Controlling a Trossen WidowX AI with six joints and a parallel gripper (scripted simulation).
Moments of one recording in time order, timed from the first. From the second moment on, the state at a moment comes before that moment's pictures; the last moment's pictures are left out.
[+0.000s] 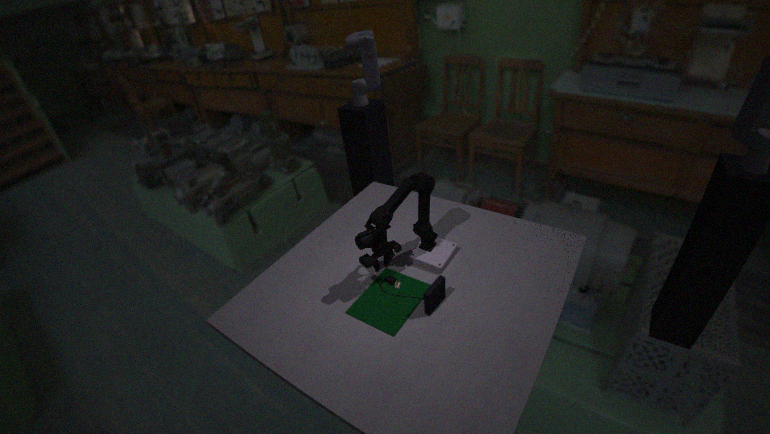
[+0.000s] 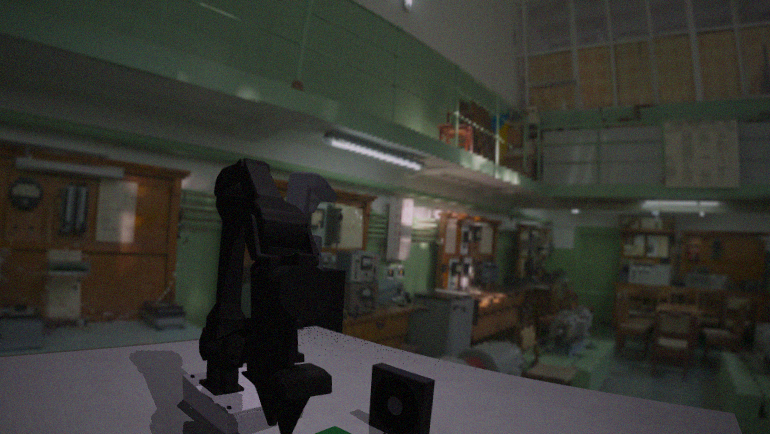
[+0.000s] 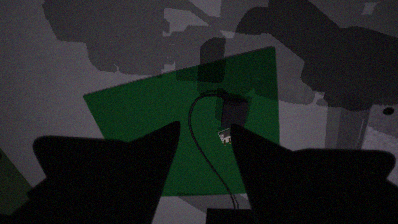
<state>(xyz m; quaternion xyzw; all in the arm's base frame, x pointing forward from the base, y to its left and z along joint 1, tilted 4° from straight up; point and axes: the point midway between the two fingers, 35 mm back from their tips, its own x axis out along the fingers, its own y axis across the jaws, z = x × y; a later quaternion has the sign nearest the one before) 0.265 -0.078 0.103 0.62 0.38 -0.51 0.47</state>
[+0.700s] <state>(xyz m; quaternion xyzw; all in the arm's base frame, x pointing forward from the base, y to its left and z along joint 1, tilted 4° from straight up) 0.247 -0.062 0.057 0.60 0.41 -0.53 0.44</state>
